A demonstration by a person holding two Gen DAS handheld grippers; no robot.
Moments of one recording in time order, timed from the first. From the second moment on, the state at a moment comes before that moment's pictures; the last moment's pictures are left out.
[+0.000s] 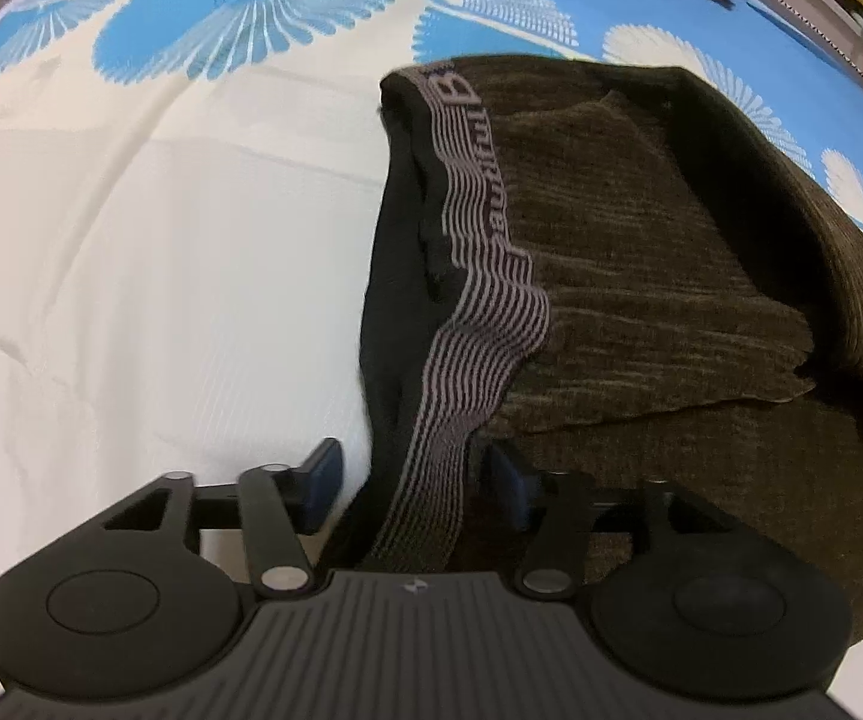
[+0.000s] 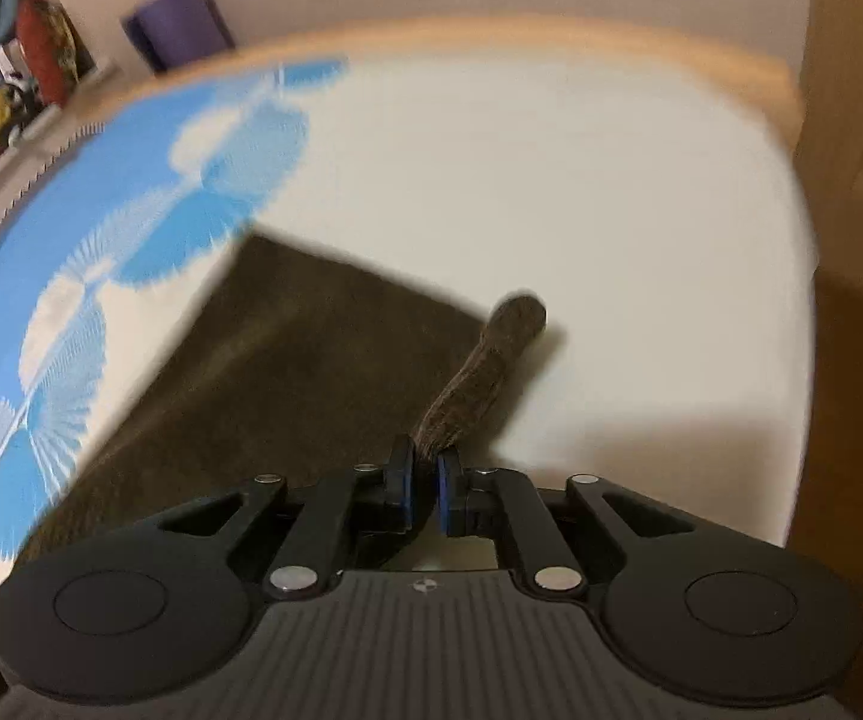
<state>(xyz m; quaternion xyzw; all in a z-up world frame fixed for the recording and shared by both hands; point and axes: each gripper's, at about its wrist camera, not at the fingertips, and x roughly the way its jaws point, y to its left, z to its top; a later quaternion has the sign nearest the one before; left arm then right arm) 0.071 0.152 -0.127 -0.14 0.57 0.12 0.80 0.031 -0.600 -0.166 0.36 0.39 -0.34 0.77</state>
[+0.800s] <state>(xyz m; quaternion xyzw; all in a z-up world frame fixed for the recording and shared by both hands) 0.023 0.140 -0.059 -0.06 0.45 0.09 0.89 0.021 -0.576 -0.107 0.26 0.30 -0.34 0.85</state>
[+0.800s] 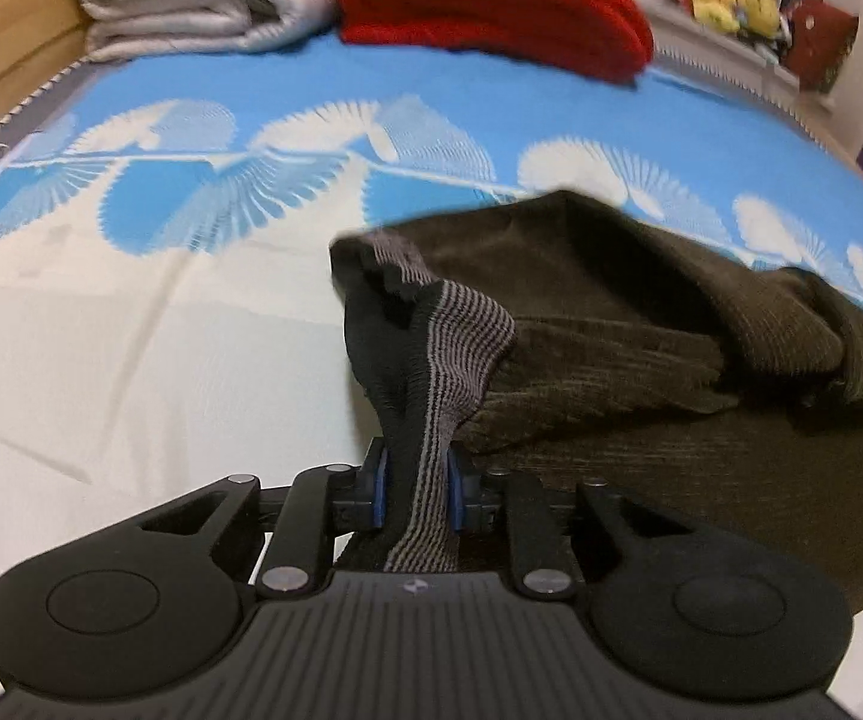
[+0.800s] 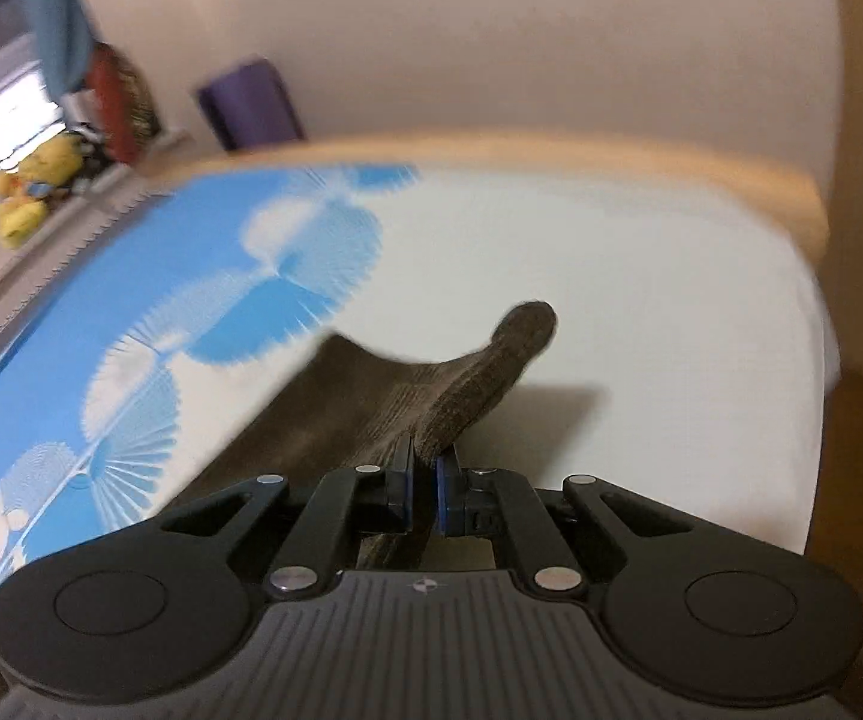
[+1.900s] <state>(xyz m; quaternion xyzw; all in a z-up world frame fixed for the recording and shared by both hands) 0.029 0.153 -0.079 0.00 0.47 0.16 0.87 0.020 -0.579 -0.121 0.20 0.39 -0.47 0.77</state>
